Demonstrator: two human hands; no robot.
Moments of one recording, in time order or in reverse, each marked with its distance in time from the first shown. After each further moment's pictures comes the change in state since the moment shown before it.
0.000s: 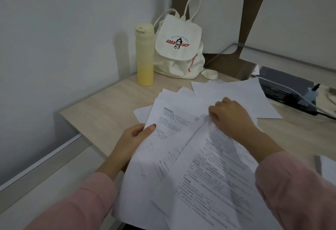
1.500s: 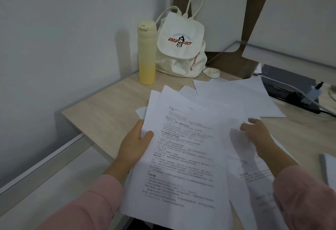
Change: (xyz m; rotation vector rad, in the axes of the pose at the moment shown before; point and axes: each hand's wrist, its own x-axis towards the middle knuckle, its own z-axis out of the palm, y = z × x) left_hand 0.003 -0.012 0.001 0.265 0.085 0.033; right_hand -0.040 0.027 0.036 1.040 -0.033 1.170
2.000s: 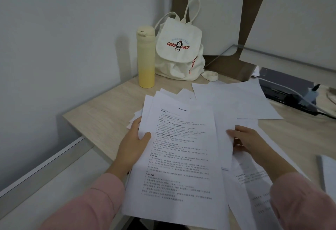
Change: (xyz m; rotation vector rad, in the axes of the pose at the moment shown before) left_hand -0.001 0.003 -0.001 -0.006 0.042 -0.003; right_hand -0.018 0.004 -0.005 0.139 -0.352 -0.026
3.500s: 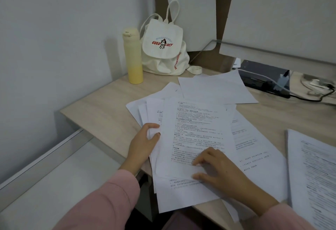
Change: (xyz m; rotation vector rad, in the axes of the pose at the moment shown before) left_hand -0.047 0.007 0.052 -0.050 -0.034 0.060; right_hand -0.112 0.076 0.015 -0.673 -0.211 -0.709
